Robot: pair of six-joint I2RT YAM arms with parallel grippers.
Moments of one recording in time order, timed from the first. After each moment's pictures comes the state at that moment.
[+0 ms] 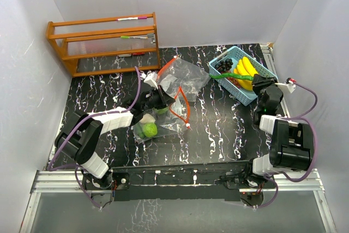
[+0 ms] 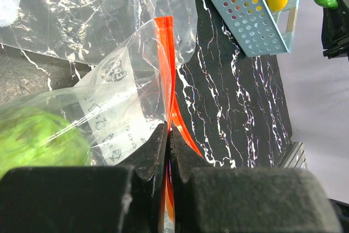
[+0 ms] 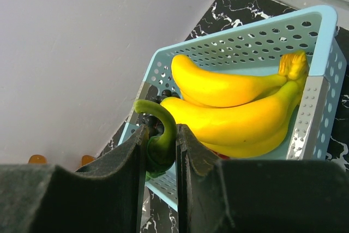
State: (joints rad) left arm -0.57 1.59 0.75 0.43 0.23 -0.75; right arm -0.21 1.44 0.48 0.91 0.08 0.86
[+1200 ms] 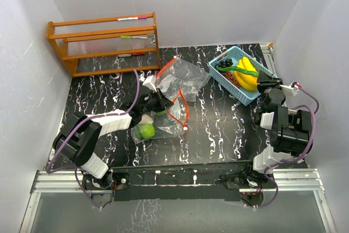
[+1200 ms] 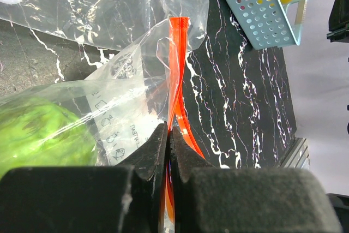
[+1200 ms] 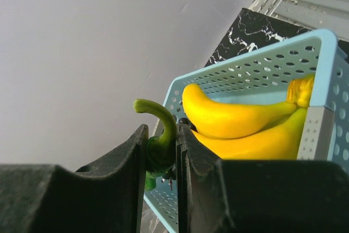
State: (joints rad) left arm -0.57 1.56 0.70 0.43 0.23 -0.76; right arm -0.28 1.62 0.48 1.21 0.05 1.02
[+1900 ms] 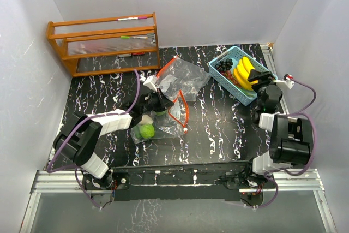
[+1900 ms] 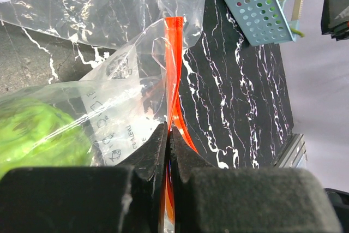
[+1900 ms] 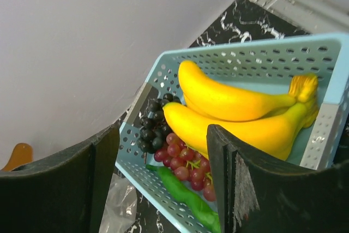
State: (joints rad) left arm -0.57 1.57 0.70 0.43 0.24 -0.76; right arm -0.21 1.53 0.50 1.03 0.03 0.76
